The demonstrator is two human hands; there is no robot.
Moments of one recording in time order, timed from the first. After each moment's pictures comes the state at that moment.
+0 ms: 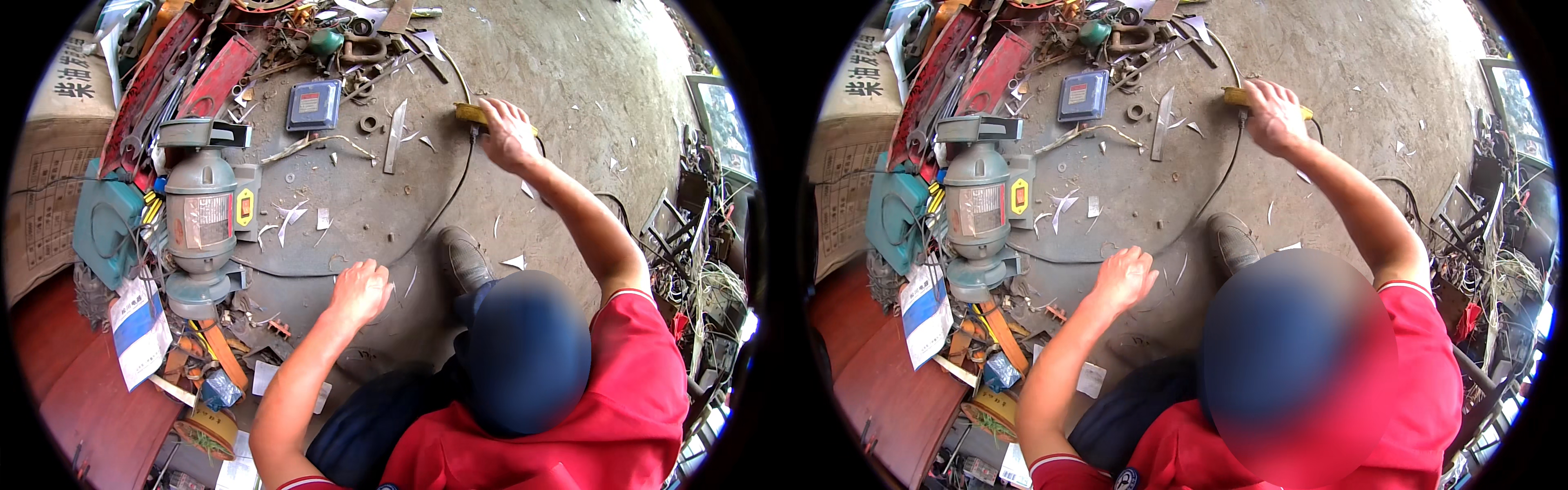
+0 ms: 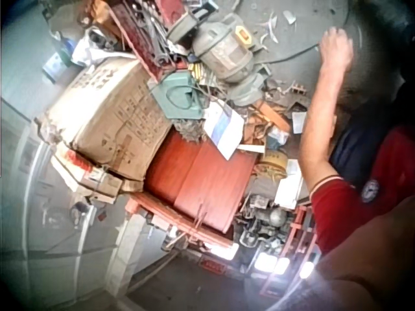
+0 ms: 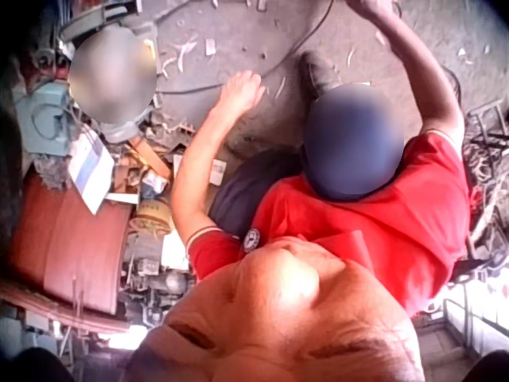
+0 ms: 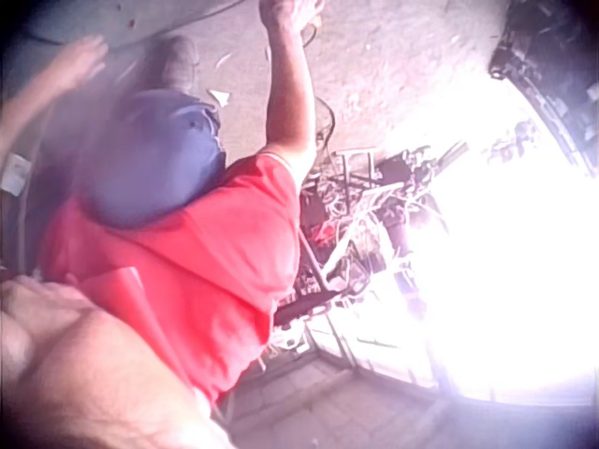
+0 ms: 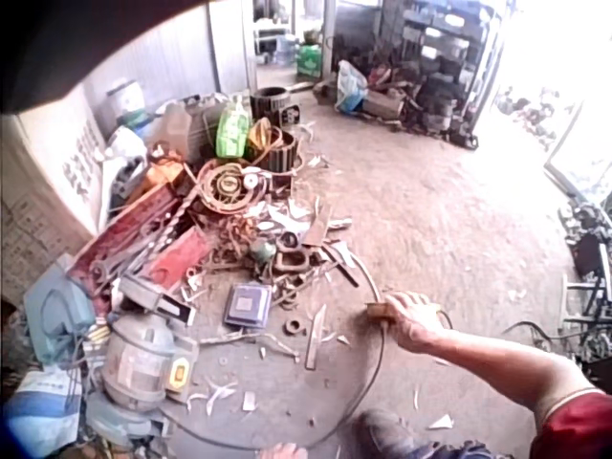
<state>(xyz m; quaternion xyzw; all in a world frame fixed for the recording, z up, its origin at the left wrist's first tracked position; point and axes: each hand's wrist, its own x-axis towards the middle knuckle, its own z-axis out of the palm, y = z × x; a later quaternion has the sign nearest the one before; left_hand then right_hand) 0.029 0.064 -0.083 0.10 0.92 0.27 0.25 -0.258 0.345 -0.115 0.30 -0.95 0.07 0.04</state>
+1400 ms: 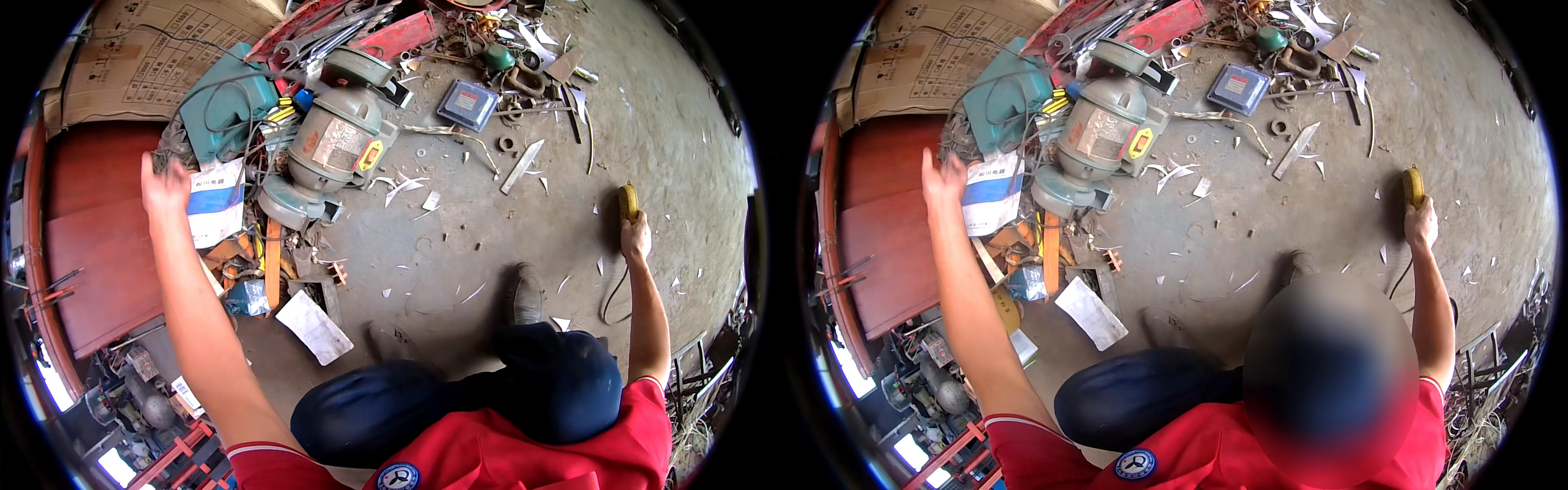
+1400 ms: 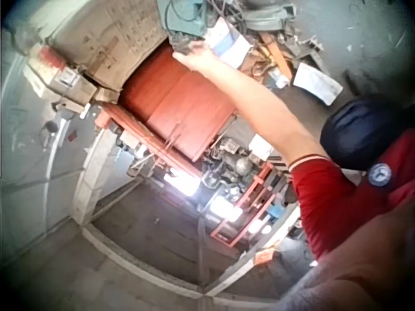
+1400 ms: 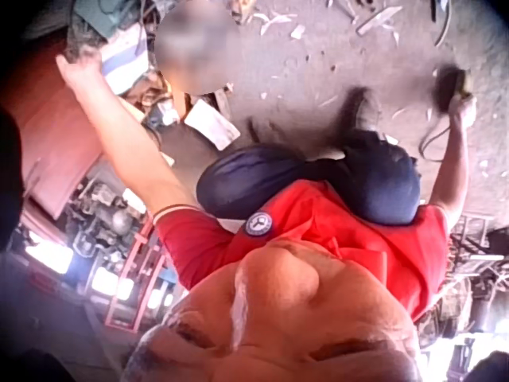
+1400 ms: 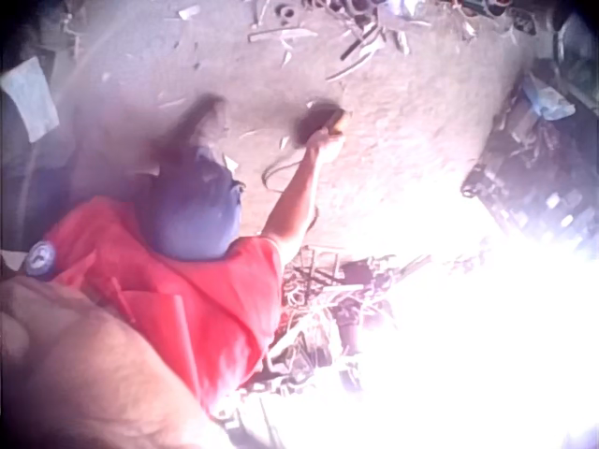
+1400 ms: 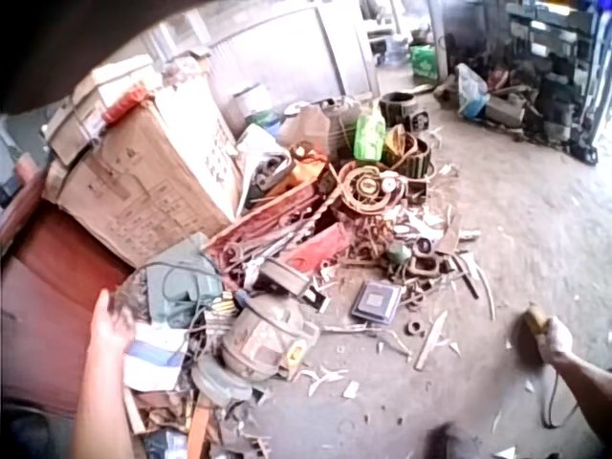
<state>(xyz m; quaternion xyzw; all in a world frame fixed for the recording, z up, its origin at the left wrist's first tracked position) 0.078 -0.335 0.141 -0.53 0.33 0.65 -0.43 -0.280 0.448 -0.142 -0.04 -0.99 0.07 -0.15</state>
